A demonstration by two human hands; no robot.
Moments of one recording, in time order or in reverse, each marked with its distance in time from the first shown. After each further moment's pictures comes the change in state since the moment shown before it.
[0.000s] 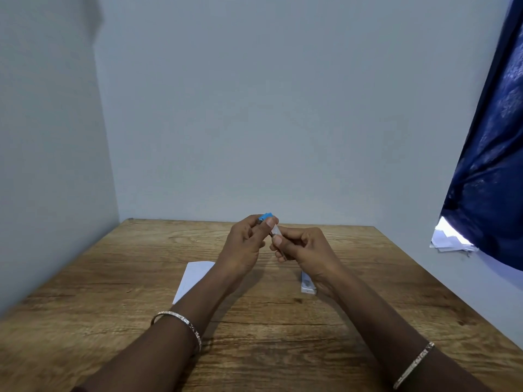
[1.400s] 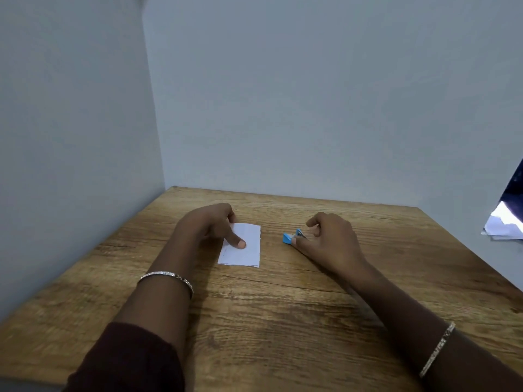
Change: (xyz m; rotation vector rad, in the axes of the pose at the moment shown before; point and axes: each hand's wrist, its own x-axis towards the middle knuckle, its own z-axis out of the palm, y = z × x) left_hand 0.007 0.007 -0.128 1.005 -0.238 -0.620; right_hand -0.021 -0.003 0.037 -1.011 0.148 0.034
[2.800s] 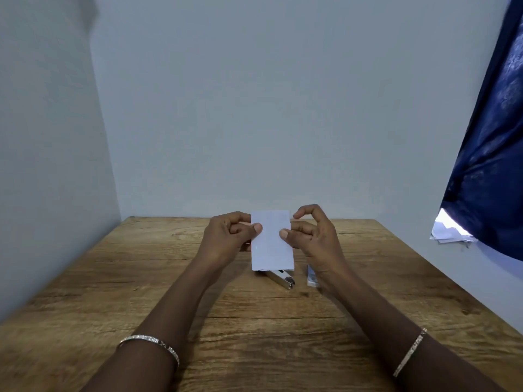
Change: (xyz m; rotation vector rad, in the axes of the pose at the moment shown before) left_hand -0.012 0.068 0.052 -0.944 0.252 0.554; right_hand 0.018 0.026 -0.016 1.084 0.062 -0.007
